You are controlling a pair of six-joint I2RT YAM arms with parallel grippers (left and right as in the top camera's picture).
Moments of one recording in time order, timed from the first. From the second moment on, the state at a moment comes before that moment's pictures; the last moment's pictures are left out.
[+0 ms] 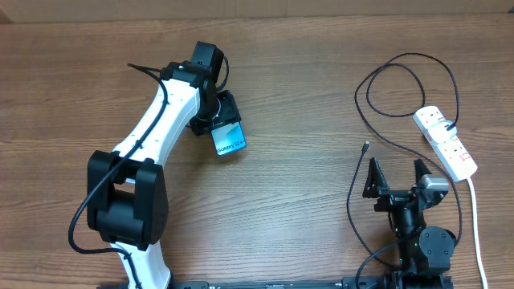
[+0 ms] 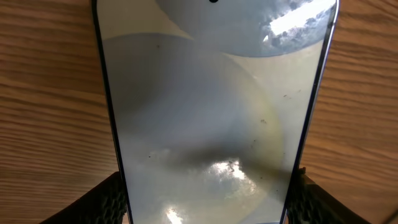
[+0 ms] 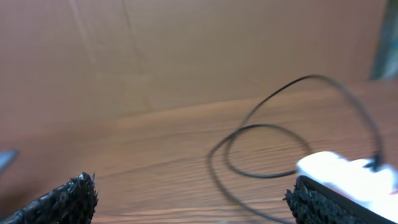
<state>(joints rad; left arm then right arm) -0.27 1.97 1.58 -1.00 0.13 -0.60 -0.03 0.01 0.02 -0.03 -0.07 0.22</state>
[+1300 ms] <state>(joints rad) -0.27 1.98 1.87 -1.34 0.24 -0.58 0.00 0.62 0.54 -0.53 -0.38 0.47</state>
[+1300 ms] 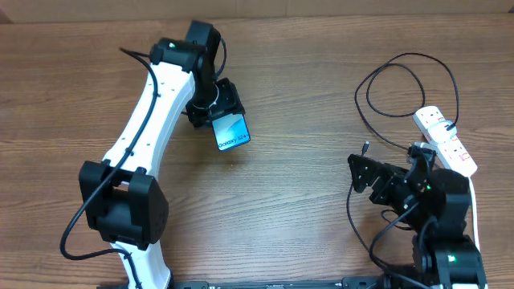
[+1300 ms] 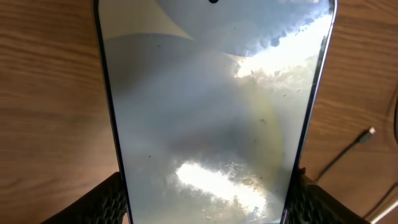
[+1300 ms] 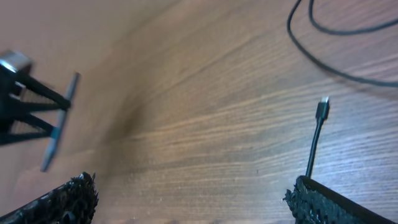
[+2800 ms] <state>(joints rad) -0.54 1.98 1.97 -1.10 0.24 -1.08 0.40 1.39 0.53 0.73 -0.38 0.91</state>
